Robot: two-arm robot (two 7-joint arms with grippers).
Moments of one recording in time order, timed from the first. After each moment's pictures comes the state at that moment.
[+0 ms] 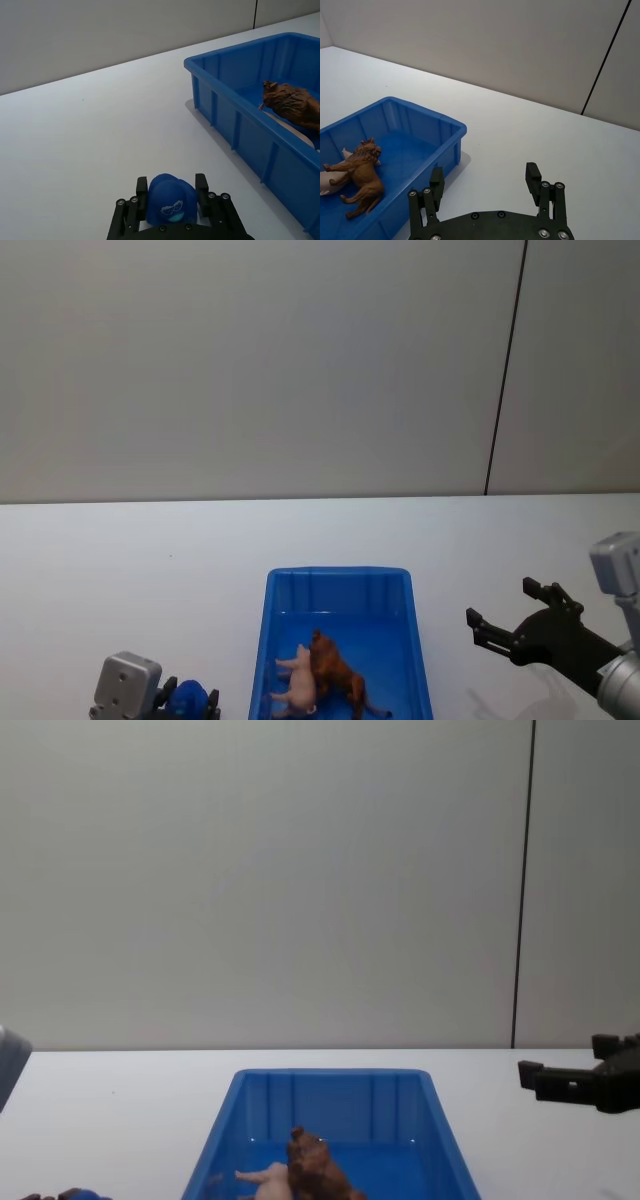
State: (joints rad) left arm -0.02 0.48 0.39 -1.50 -0.37 0.00 0.06; right arm 0.12 0.34 -0.21 -1.58 0.24 0.20 0.33
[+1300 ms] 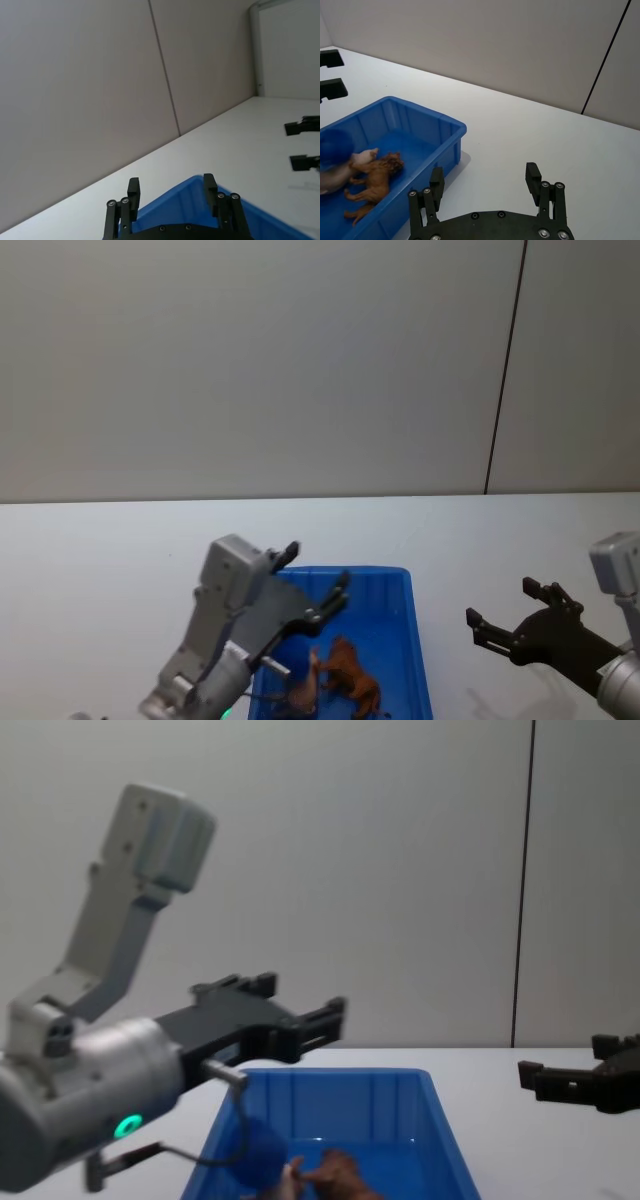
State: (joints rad) left arm -0.26 0.31 0.41 -1.48 -0.20 -0.08 -0.21; right arm 0.12 0.34 -0.21 -1.58 0.24 0.20 0.33
